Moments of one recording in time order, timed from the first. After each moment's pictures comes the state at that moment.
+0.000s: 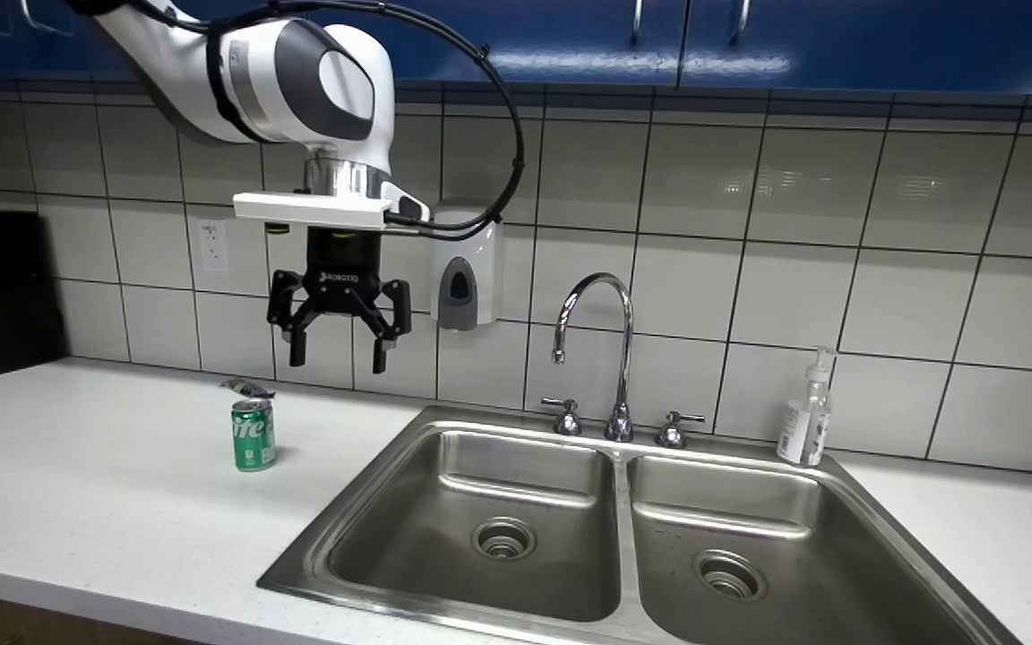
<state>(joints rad) -0.05 -0.28 -0.16 -2.43 -0.10 2.00 -0.29</state>
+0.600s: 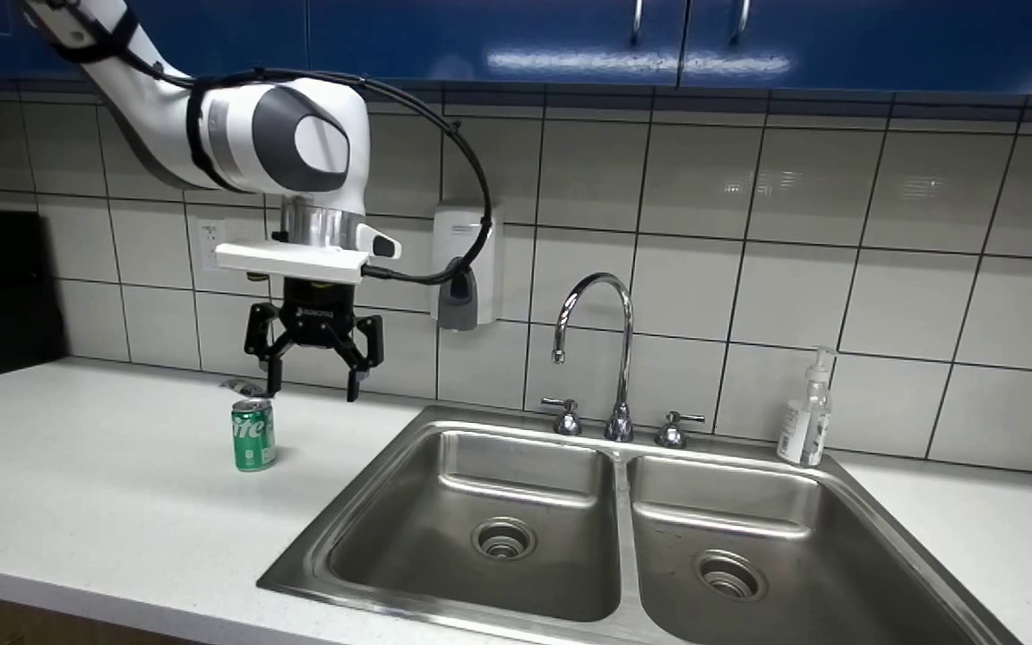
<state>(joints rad) 0.01 -0.21 -0.14 -2.49 -0.01 2.19 -0.34</state>
